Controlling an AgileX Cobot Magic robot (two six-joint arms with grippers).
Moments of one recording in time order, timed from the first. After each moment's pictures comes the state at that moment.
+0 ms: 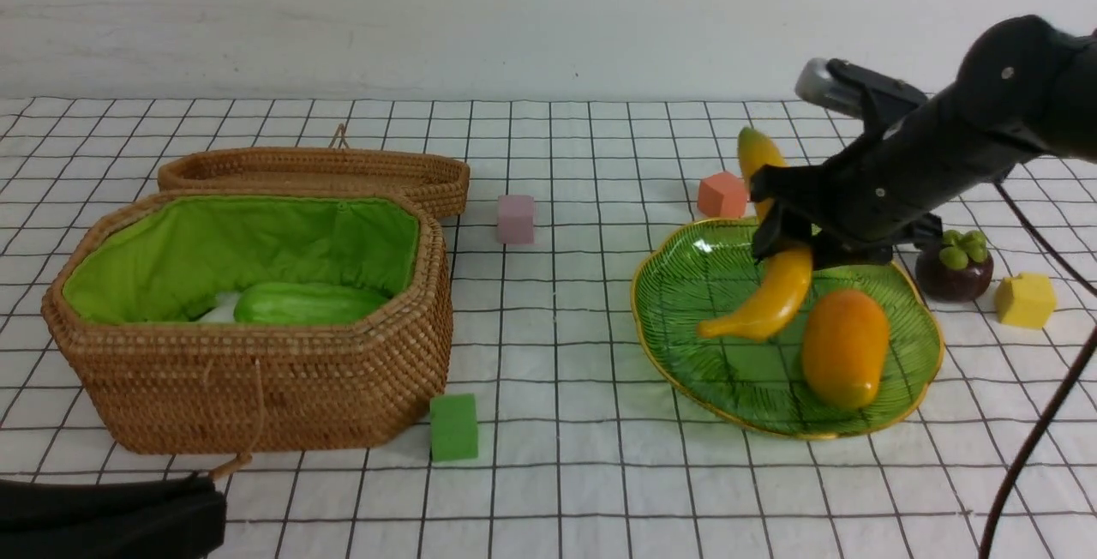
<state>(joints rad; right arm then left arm) 0.16 1.94 -1.52 0.44 0.74 -0.04 -0.86 0.44 -0.62 0.01 0.53 -0.08</state>
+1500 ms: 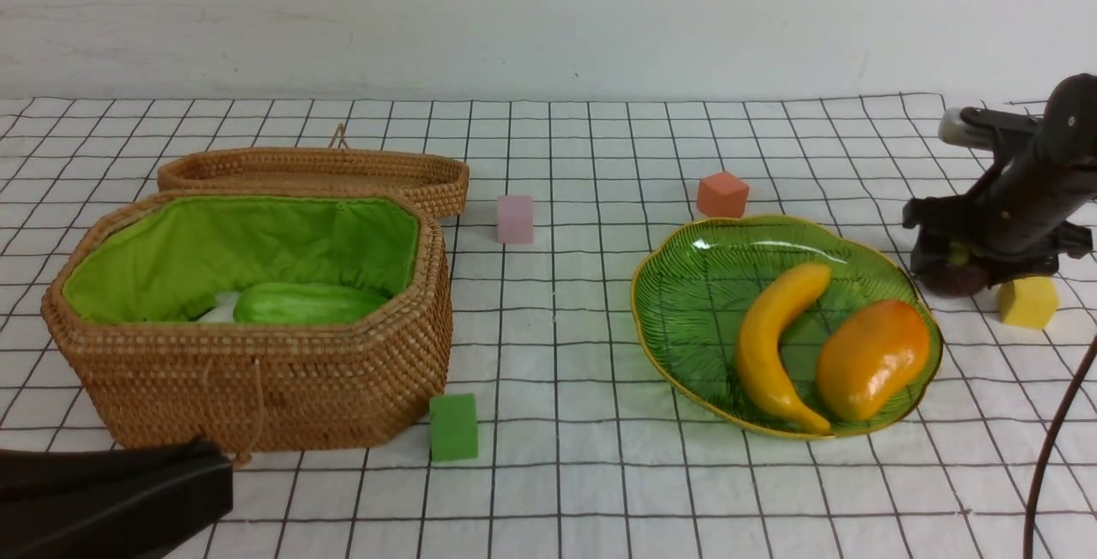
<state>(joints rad) -0.11 2.21 -1.74 0.09 0.71 0.04 -0.86 0.44 -0.62 -0.01 0.46 -0.08</state>
